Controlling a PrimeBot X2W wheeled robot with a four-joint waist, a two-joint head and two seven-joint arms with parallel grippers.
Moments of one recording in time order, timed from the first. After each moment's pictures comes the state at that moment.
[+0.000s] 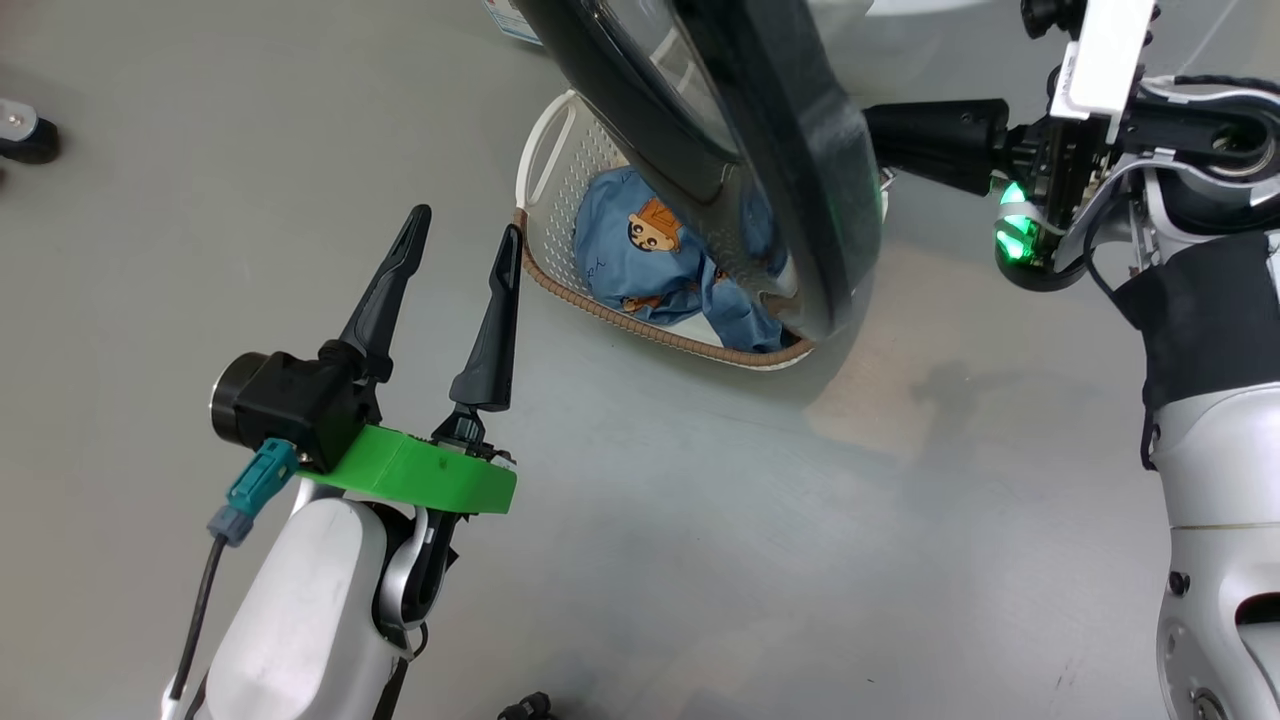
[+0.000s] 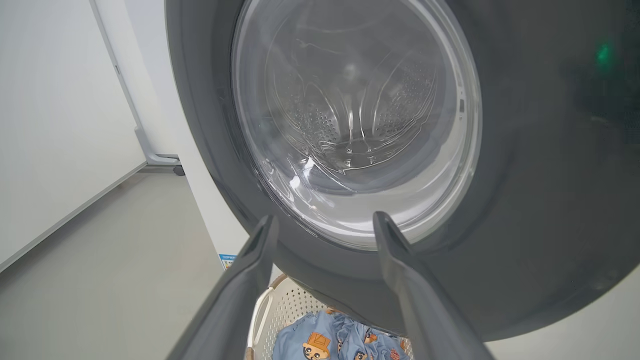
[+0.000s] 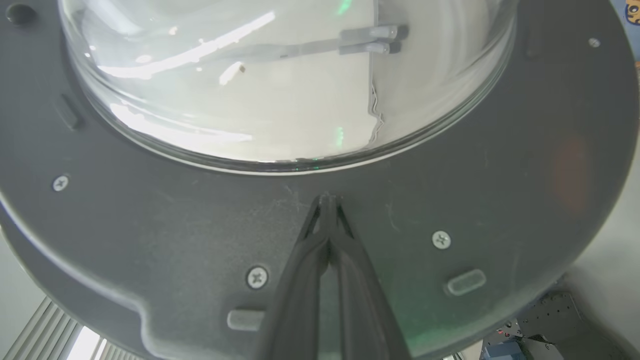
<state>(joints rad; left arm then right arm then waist) -0.35 0.02 -0.30 0.08 -0.35 -0.13 -0.25 -0.91 -0.08 0.09 0.46 1.41 -0.13 1.21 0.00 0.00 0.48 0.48</state>
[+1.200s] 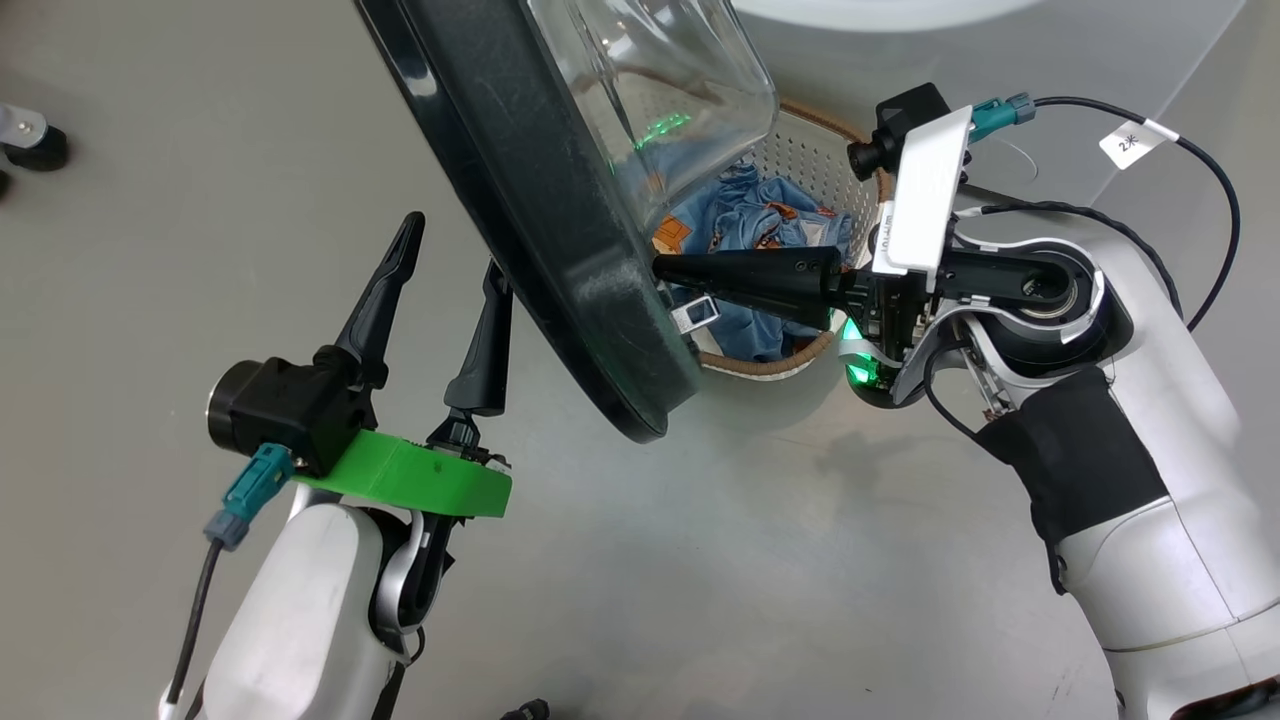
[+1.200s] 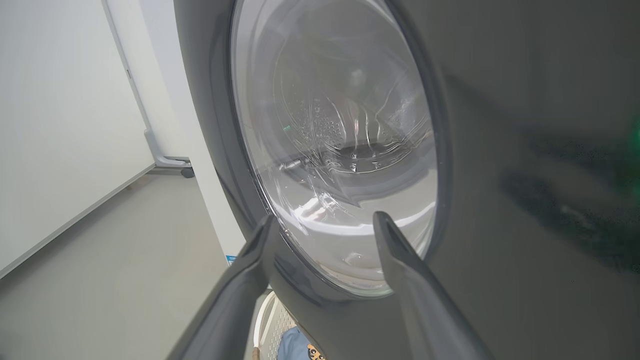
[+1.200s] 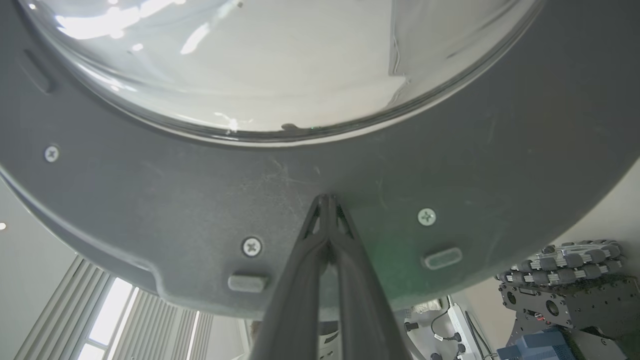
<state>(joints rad) -0.34 0.02 -0.29 0.08 -0.35 -0.13 -0.25 -0.75 -0.08 0.42 0.32 1.67 -0.13 0.98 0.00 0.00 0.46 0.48</state>
